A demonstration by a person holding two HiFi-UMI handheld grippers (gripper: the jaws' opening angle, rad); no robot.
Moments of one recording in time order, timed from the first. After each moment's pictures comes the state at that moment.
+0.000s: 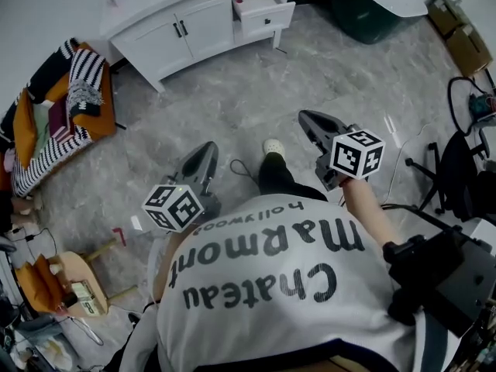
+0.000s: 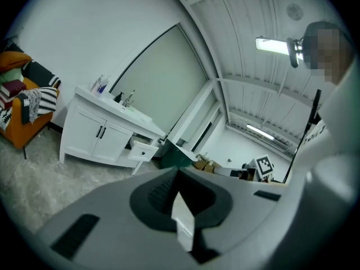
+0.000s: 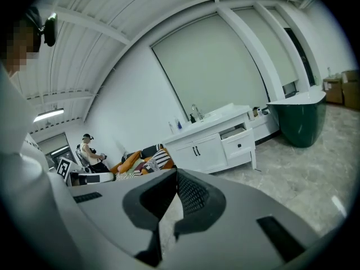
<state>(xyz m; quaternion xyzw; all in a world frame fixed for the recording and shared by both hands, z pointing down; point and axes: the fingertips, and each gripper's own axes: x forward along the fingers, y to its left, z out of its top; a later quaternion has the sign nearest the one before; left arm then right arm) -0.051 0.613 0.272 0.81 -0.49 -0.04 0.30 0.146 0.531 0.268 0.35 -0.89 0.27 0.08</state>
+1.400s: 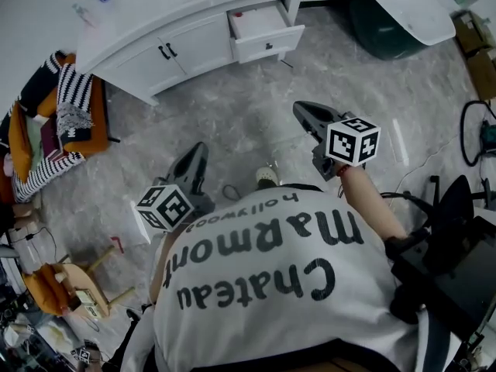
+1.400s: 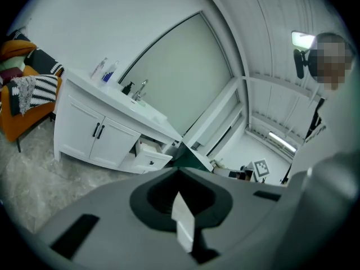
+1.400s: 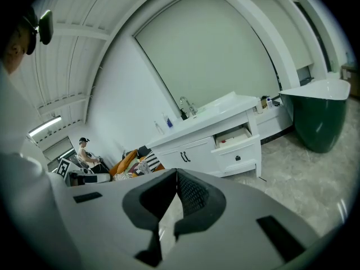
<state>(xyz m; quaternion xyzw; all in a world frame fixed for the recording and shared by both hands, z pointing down) -0.043 0.345 0.288 0.76 -0.54 -0.05 0.36 0.156 0.227 0.292 0.30 -0.90 0.31 0.12</state>
